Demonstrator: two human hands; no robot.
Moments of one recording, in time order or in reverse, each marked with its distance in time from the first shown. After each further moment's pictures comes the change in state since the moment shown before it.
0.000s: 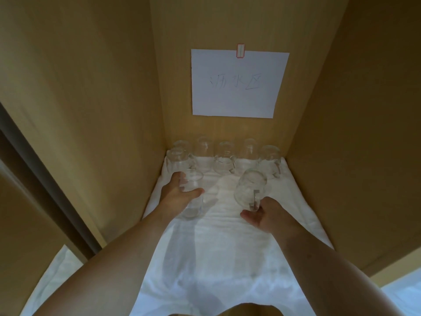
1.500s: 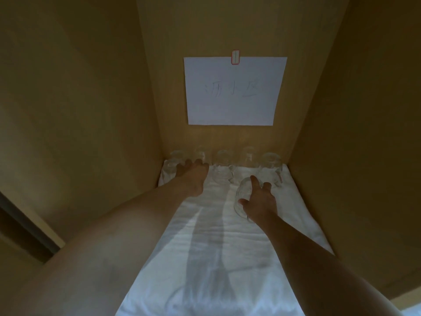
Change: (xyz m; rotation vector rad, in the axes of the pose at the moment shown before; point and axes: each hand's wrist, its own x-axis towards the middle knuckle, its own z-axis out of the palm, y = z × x) left_hand 0.053 0.112 0.032 1.373 -0.304 0.249; right_hand 0.055 -0.024 0.025 -1.515 0.221 -0.909
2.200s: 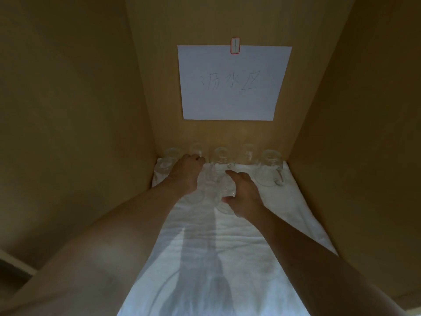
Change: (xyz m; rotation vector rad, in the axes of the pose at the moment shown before) left_hand 0.039 -0.024 0.024 -0.144 0.218 0.151; right_hand 0.020 -0.037 0.007 0.179 -0.077 -0.210
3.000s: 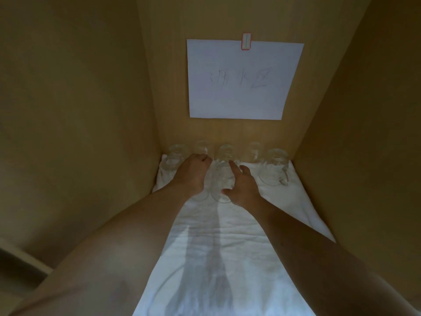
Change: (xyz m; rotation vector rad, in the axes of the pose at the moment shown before) left_hand -0.004 -0.004 0.015 -0.109 0.098 0.029; right_hand 0.024 -0.013 0.008 -0.062 -0.061 0.049
